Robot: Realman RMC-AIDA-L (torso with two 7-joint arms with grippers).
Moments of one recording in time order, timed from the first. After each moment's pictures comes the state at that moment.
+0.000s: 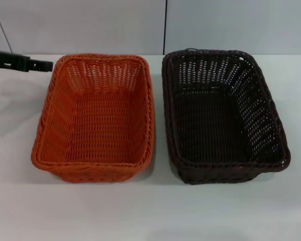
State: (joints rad) left arm -0.62 -1.78 1.06 0.81 1.99 1.11 -2.18; right arm 0.58 2.08 -0.27 -0.15 2.14 1.24 -2.81
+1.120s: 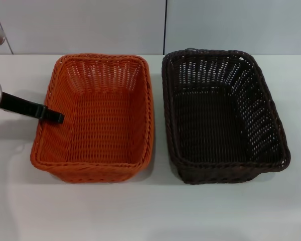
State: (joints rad) left arm -0.70 -1.97 0.90 0.86 2.59 1.24 -2.42; right arm 0.58 2.07 -0.27 -0.15 2.15 1.24 -2.81
